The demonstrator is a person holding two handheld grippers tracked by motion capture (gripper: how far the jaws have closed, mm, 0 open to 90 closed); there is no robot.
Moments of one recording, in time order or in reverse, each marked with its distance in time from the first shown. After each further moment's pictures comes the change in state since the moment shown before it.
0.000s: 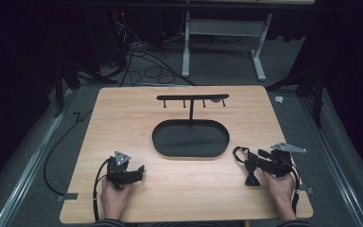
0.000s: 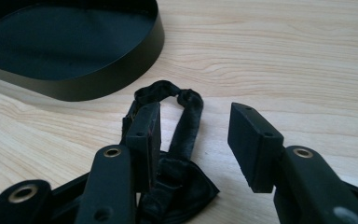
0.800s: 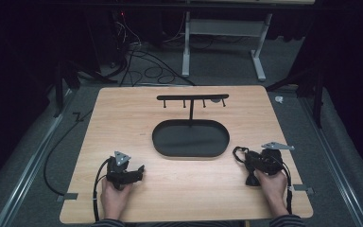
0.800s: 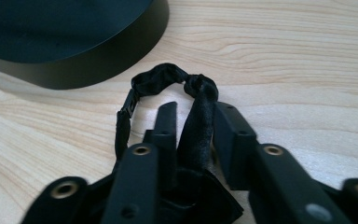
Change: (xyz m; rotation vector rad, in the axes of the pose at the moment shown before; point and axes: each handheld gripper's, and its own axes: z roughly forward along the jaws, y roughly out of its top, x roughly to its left) left arm 0.000 0.000 0.000 0.000 -0.001 0.000; right arm 0.004 -0.004 0.029 0.063 0.010 -0.008
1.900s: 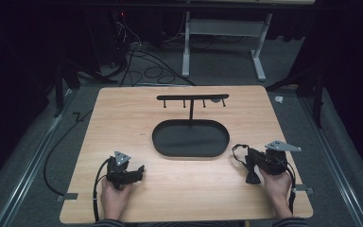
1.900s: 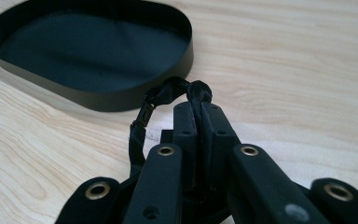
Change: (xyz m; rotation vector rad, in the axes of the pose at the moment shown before) left arm 0.000 0.000 0.000 0.000 0.000 0.000; right arm 0.015 0.013 -0.031 -0.097 0.025 -0.076
